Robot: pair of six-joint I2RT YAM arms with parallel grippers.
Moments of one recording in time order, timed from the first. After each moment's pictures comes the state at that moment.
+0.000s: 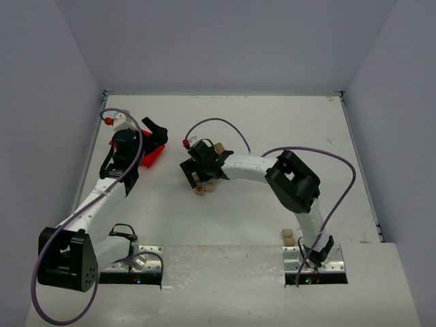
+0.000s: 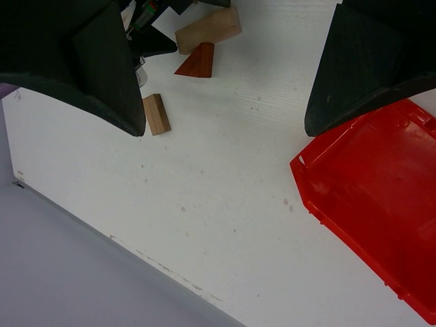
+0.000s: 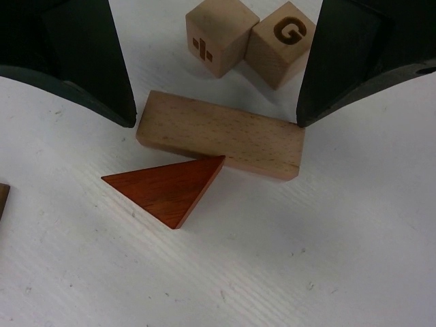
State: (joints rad) left arm -0.10 1.09 0.65 0.13 -0.10 -0.62; right arm 0.90 2.09 1.38 -0.22 0.14 0.24
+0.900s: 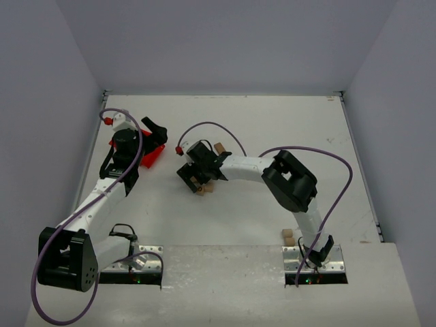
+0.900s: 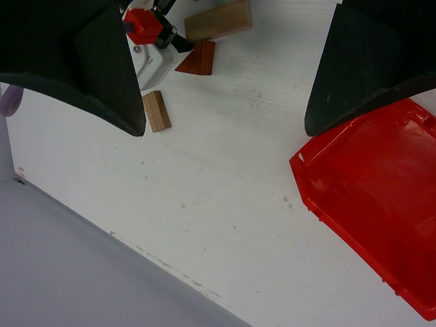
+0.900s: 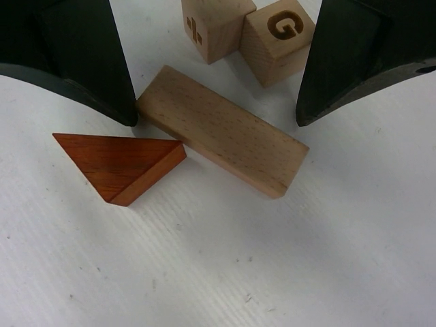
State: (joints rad) left arm -0.10 1.09 0.65 0.14 -0.10 -0.62; right arm 0.90 2.13 1.40 -0.19 0.03 0.07
